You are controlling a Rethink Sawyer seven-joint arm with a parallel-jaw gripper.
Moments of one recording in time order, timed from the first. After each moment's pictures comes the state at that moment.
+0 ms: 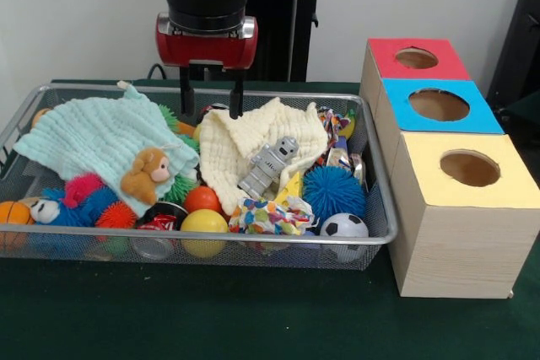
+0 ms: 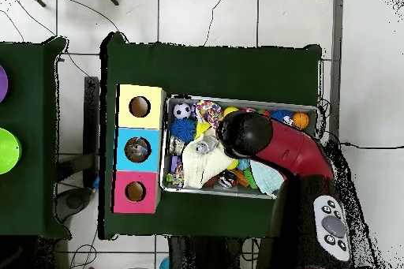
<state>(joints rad) -0.30 -0.64 -0.11 1.58 0.09 0.65 1.32</state>
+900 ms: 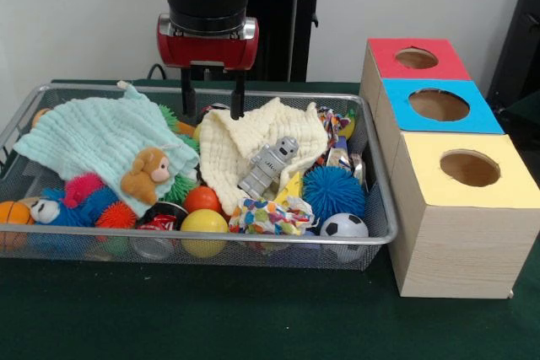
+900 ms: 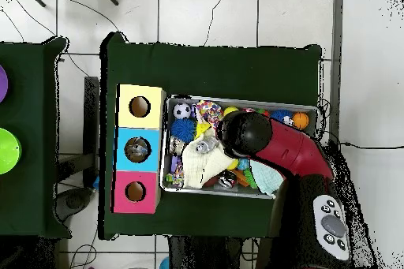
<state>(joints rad) -0.30 -0.63 -0.11 1.58 0.09 0.65 1.32</state>
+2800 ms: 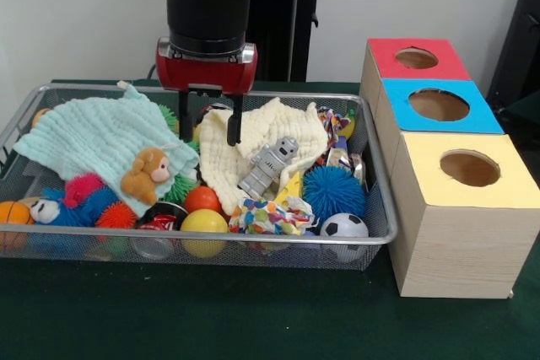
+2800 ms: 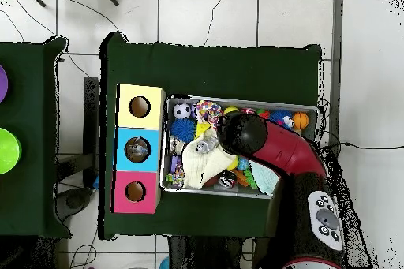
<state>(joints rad) -0.30 -0.60 -0.10 1.59 0.12 0.51 1.32</state>
